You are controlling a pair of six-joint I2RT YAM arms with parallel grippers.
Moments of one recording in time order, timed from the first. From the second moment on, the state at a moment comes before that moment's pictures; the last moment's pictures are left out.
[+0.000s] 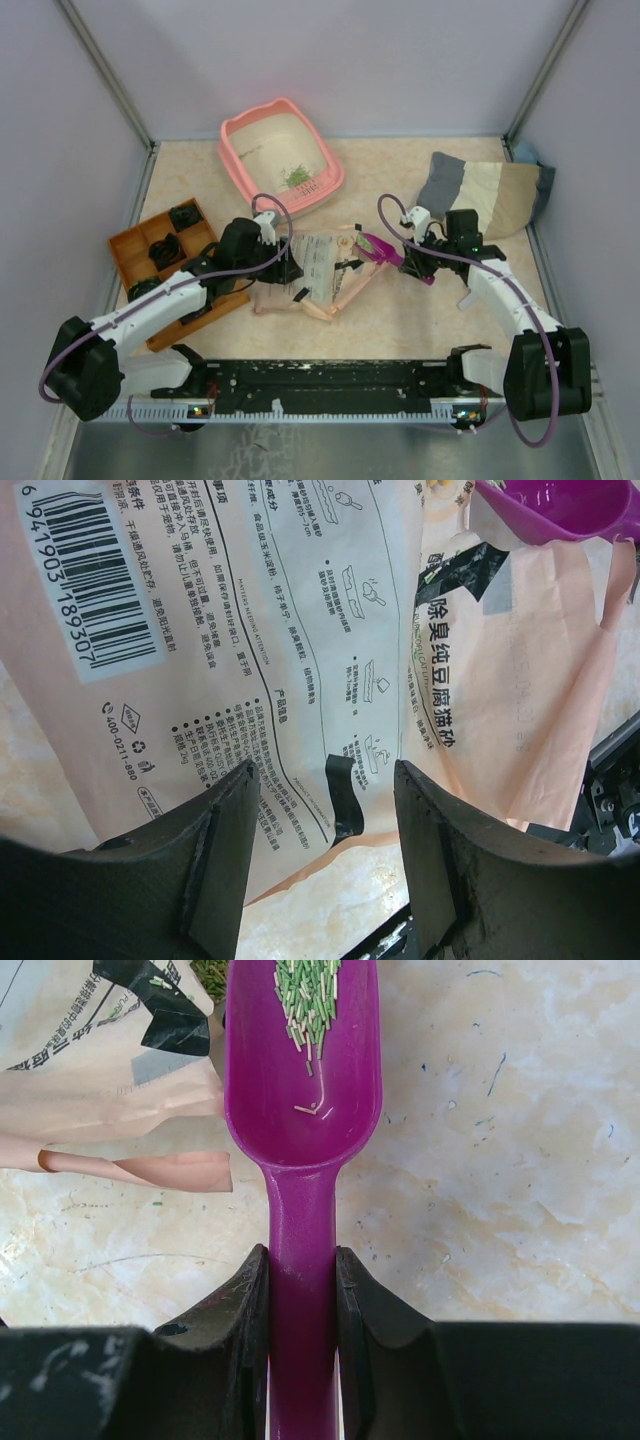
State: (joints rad) left arm -0.63 1.17 0.69 -0.19 0.17 -0.46; right arm 0.11 1.15 0.68 -0.44 -0.60 -0.49
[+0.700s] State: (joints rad) left arm -0.63 1.16 0.71 -0.22 0.17 -0.45; right arm 0.09 1.13 0.67 -0.46 -0.60 -0.49
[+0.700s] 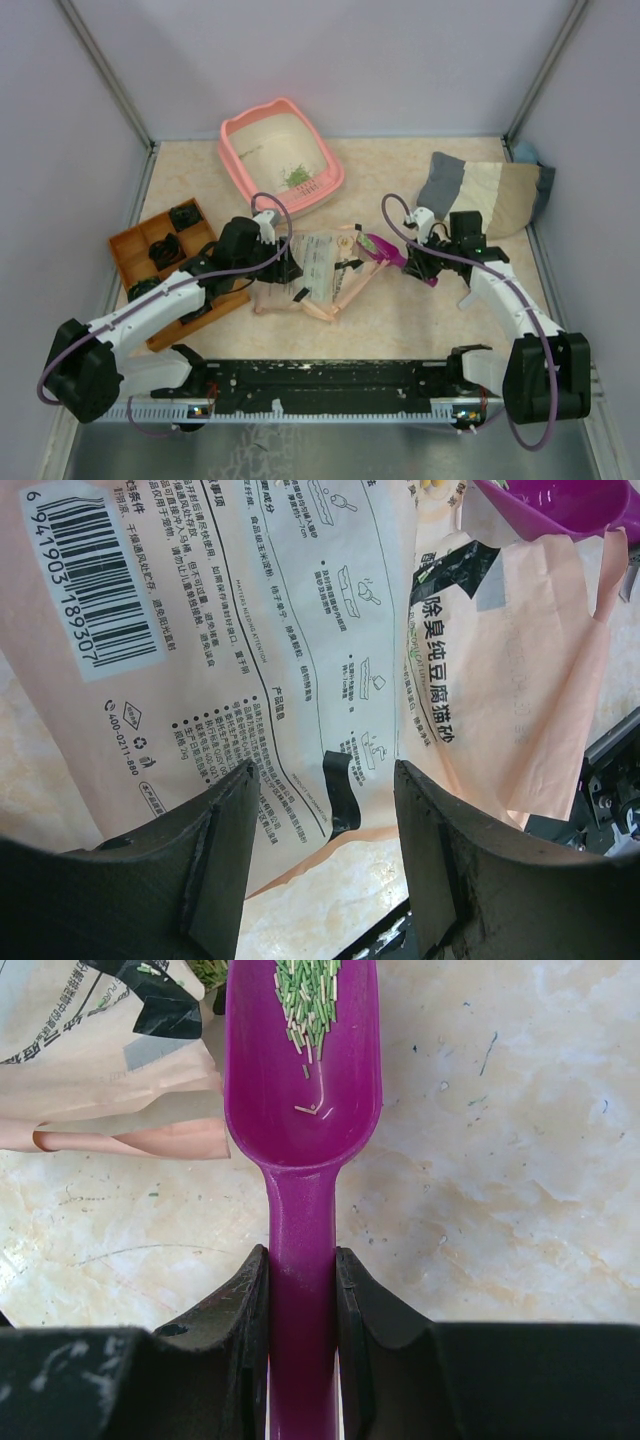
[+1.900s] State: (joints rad) left arm -0.63 1.10 0.72 -0.23 0.19 -0.40; right arm 0.02 1.10 0.70 -0.45 -0.61 -0.41
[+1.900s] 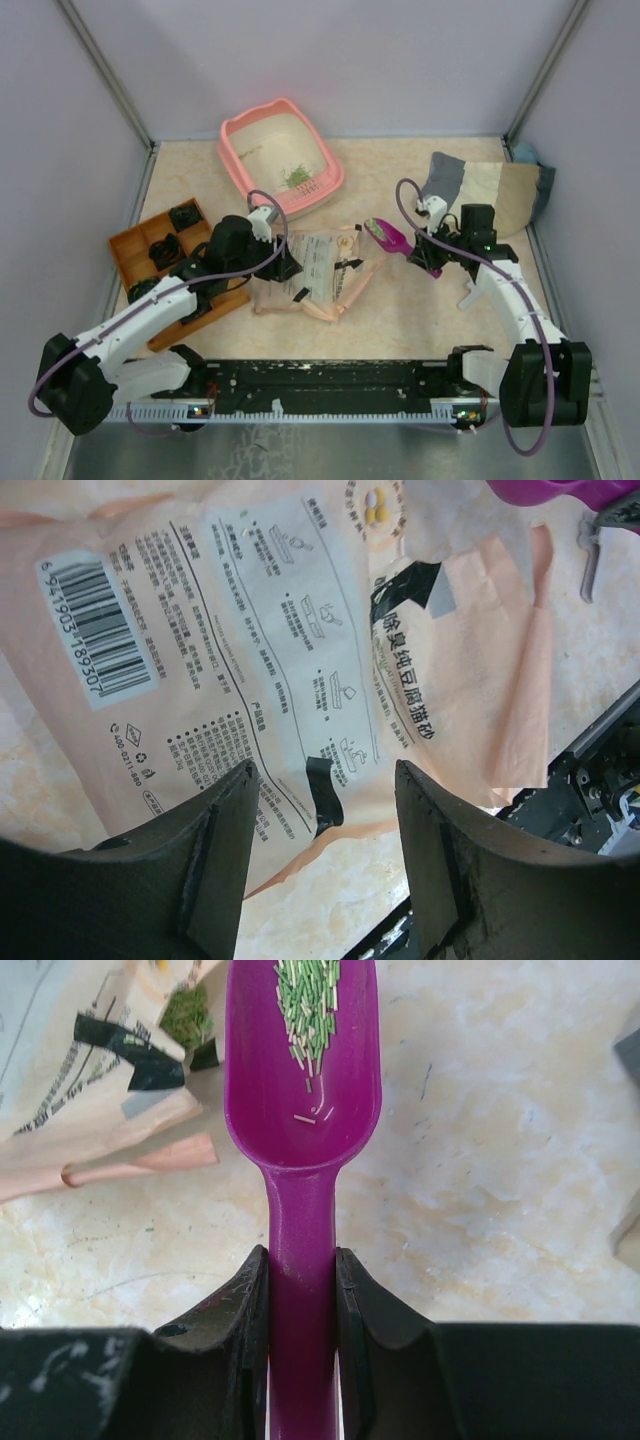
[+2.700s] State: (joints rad) left arm -0.62 0.80 0.72 -0.32 0.23 -0.22; right arm 0.26 1.40 1.23 -0.45 -0.36 -0.43
